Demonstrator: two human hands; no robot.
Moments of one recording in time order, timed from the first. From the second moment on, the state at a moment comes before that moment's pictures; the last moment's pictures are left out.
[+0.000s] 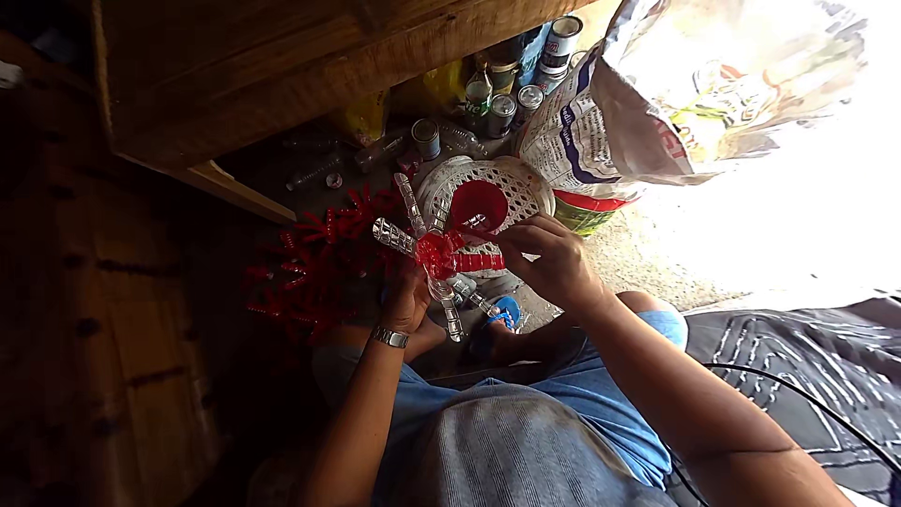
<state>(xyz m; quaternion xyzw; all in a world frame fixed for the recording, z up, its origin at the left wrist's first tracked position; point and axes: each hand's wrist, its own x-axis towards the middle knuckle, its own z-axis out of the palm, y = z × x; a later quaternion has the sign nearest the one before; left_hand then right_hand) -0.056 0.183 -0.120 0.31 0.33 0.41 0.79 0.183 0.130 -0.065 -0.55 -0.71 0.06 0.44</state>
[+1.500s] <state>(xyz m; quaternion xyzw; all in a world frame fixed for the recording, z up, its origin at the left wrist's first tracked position) -0.055 0.184 -0.114 0.31 0.33 0.42 0.79 0.187 0.122 -0.060 -0.54 -0.70 0.08 0.45</state>
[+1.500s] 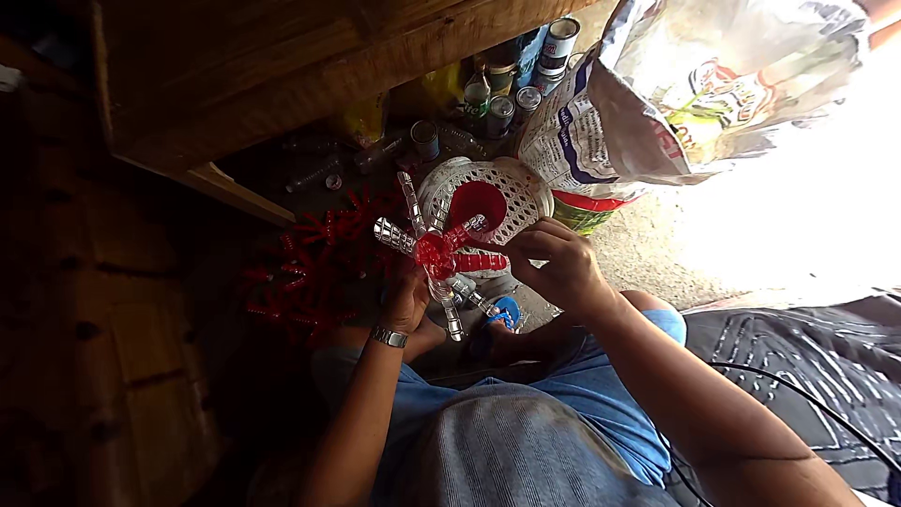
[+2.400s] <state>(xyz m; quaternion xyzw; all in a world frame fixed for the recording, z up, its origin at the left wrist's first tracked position) -0.056 0.183 -0.117 0.30 0.34 0.41 0.79 0.188 0.125 -0.065 -0.57 -0.68 0.07 0.46</state>
